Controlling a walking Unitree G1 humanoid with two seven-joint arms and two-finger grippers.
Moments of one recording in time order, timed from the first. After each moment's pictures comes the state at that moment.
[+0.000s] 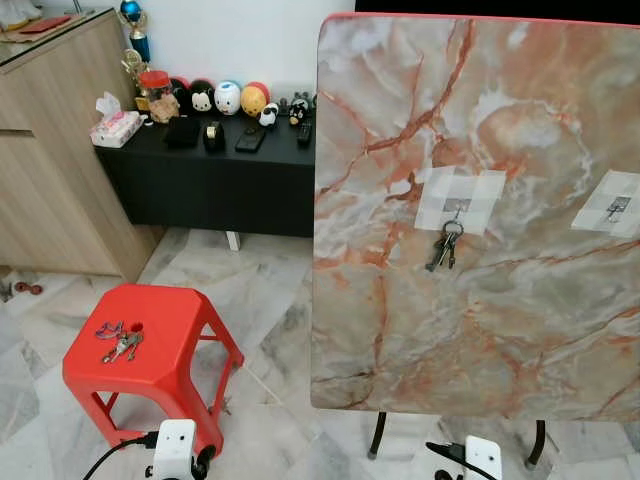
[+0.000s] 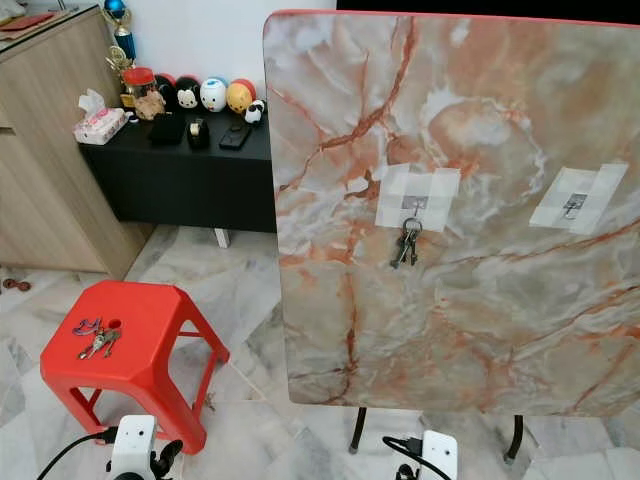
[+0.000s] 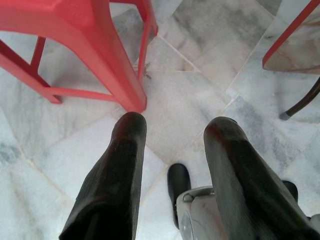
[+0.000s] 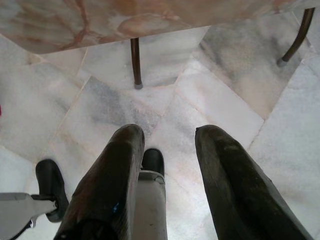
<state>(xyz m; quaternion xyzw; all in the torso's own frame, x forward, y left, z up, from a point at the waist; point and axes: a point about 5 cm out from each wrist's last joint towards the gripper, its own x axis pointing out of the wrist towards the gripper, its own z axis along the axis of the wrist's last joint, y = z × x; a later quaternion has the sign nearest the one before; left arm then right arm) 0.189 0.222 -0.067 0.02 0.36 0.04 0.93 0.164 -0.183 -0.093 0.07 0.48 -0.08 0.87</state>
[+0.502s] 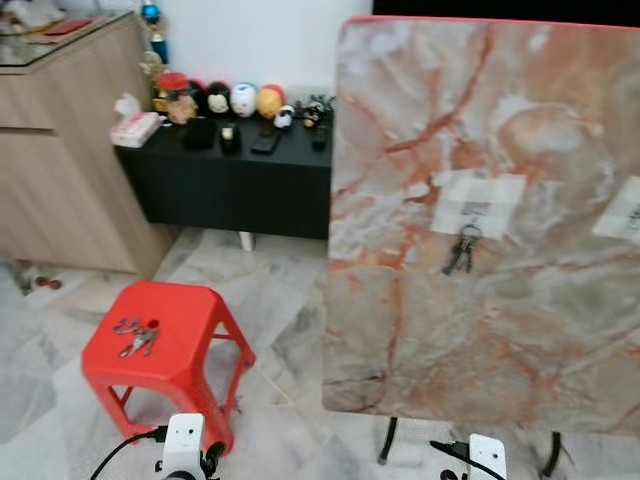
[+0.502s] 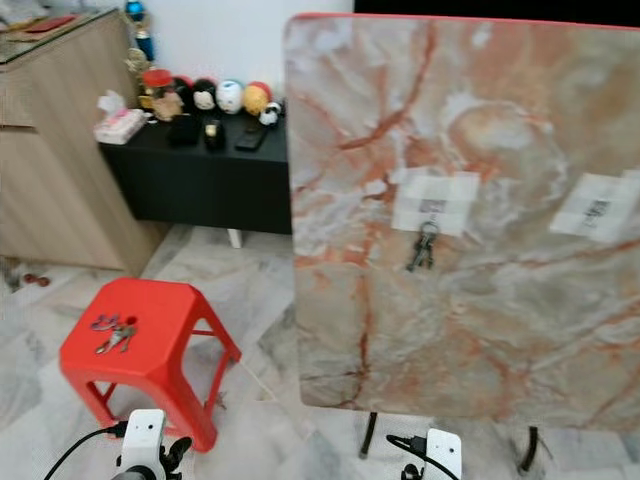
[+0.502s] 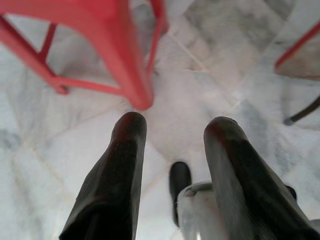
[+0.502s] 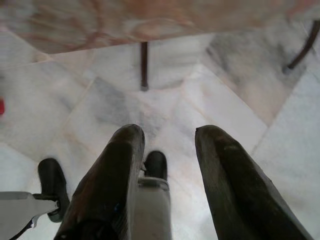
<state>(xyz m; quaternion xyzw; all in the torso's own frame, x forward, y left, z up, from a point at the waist) 0.195 0.213 -0.068 0.01 0.37 0.04 0.93 0.166 -0.190 -0.092 0.07 0.48 -0.09 0.87</state>
